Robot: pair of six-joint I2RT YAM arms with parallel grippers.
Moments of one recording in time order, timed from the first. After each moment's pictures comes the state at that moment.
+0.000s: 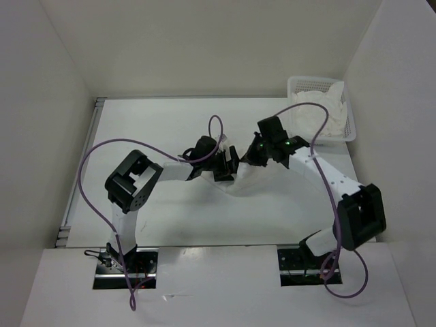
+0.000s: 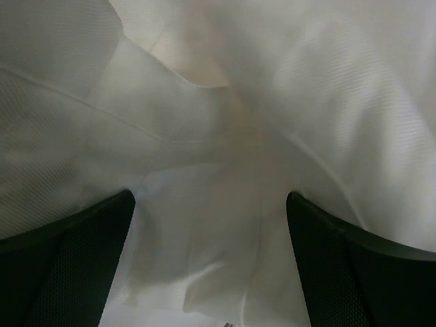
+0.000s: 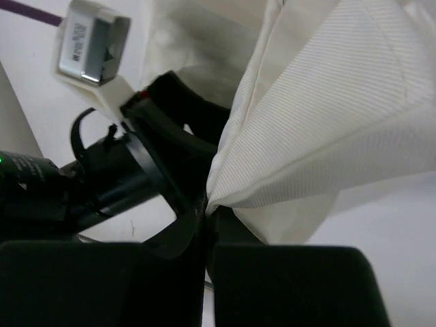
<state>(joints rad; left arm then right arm) -0.63 2.00 1.12 0.26 0.48 -0.92 0.43 1.40 1.09 -0.54 -0.11 0.89</state>
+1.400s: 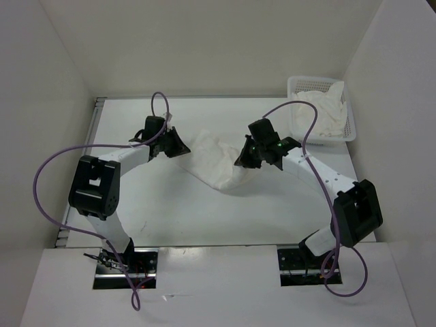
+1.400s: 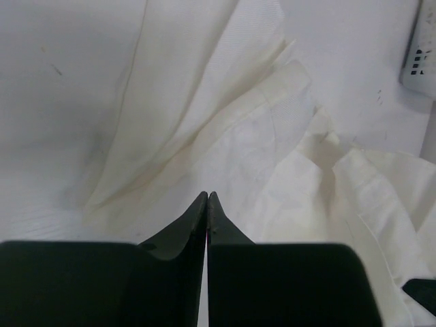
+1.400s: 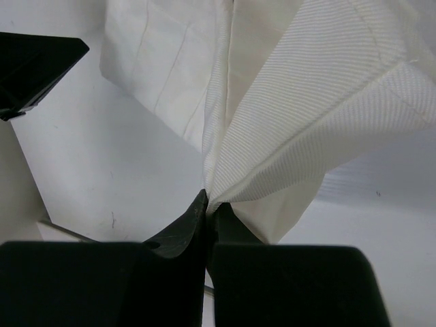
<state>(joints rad) -0.21 1.77 1.09 -0.06 0.35 -0.66 0.53 1.48 1.14 -0.52 -0.08 0.82</state>
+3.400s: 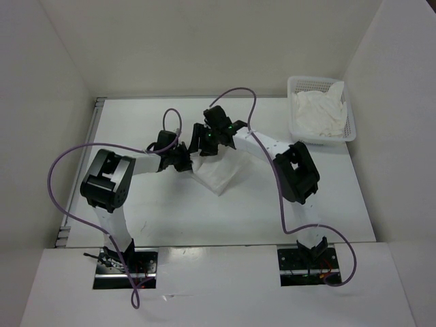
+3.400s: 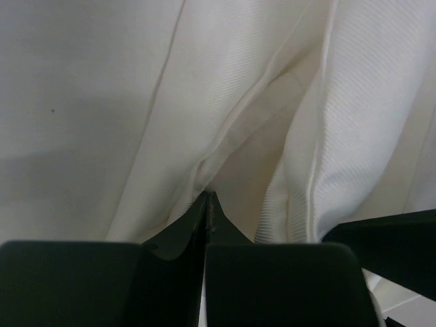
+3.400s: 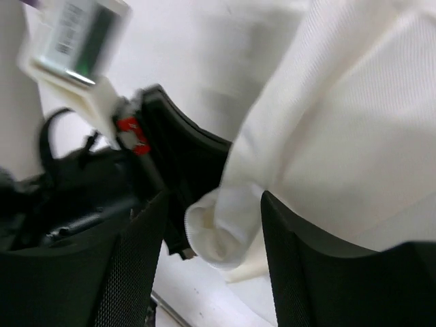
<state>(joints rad) -0.30 1.88 0.97 0.10 0.37 -0.77 0.66 2.11 1.69 -0.41 -0.27 0.71</state>
